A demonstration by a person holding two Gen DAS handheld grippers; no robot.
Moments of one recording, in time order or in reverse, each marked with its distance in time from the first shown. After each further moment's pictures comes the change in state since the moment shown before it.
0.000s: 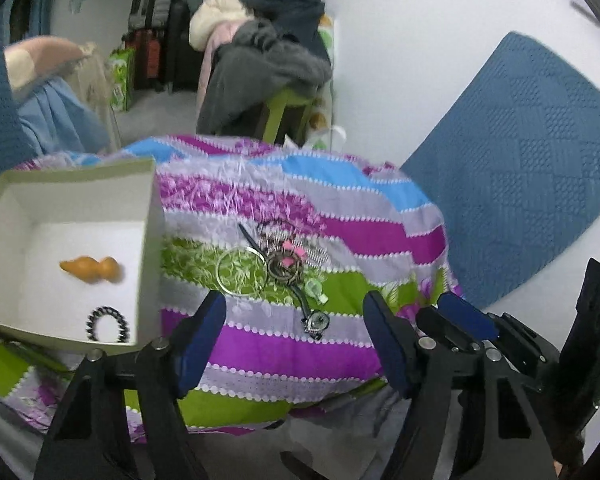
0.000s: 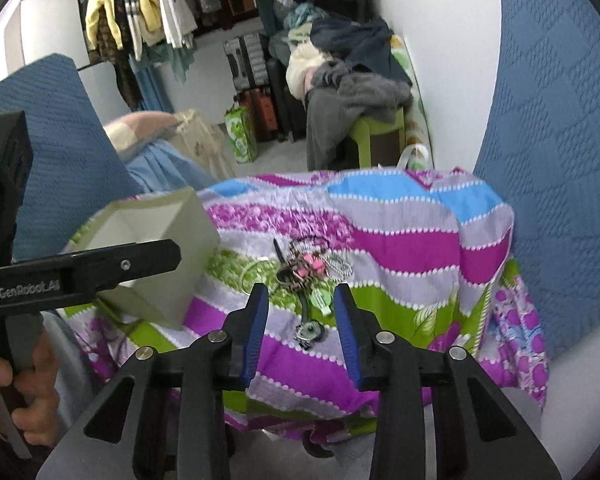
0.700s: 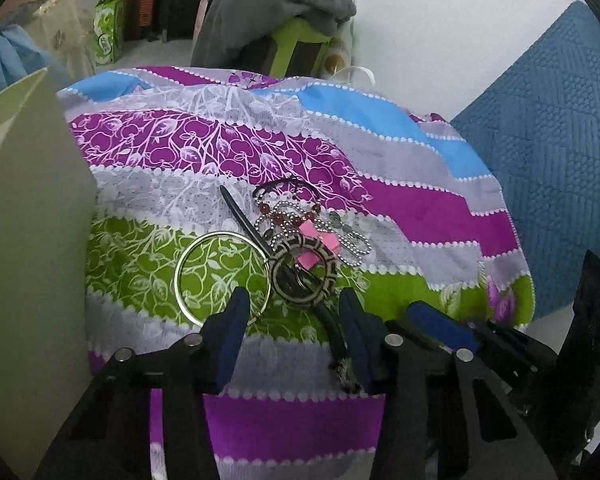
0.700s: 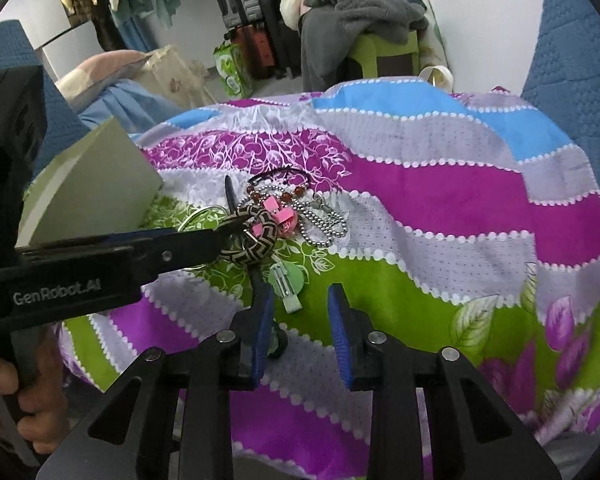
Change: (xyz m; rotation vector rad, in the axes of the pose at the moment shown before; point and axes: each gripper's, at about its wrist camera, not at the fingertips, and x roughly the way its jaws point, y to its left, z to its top) left arm 0.147 0.021 0.011 -0.031 0.152 0.009; right arm 0.131 -0.035 -0.010 -0.003 0.212 0.026
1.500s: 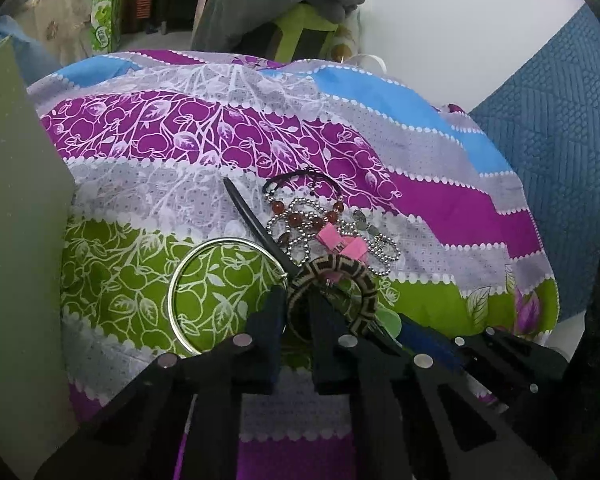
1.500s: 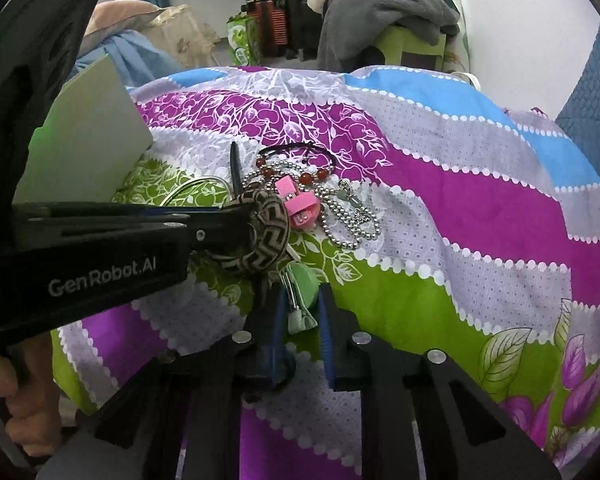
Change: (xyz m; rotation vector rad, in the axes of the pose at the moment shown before) left arm 0.035 0.008 0.006 -0.001 0.024 0.004; right arm 0.035 0.021 0.002 -0.124 0.056 -0.072
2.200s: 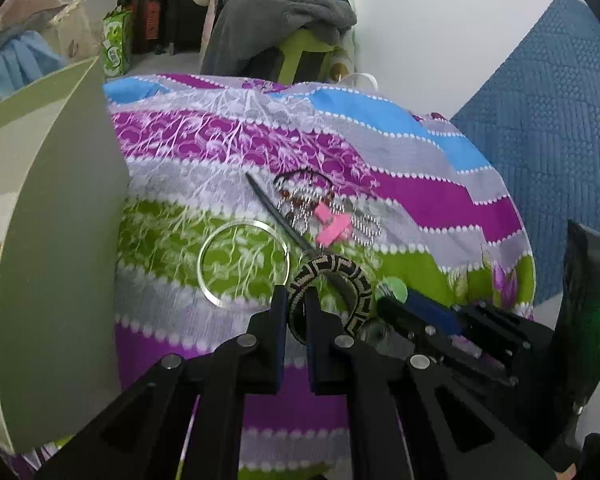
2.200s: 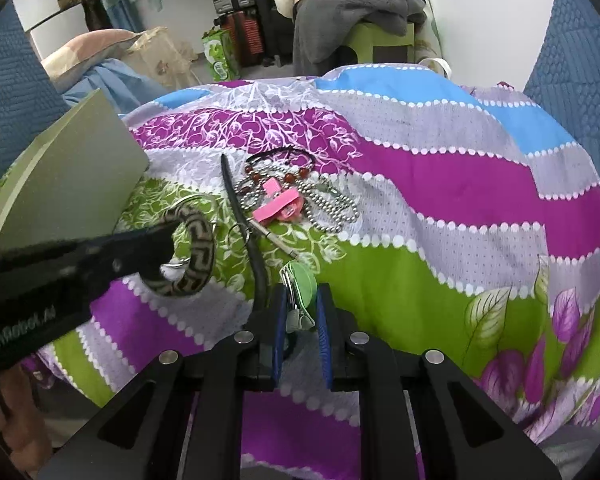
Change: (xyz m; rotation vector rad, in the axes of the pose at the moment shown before) left arm -0.057 -0.001 -0.035 0.025 -0.063 0.030; right arm -0.023 -0.001 -0.010 0.125 -0.013 0.002
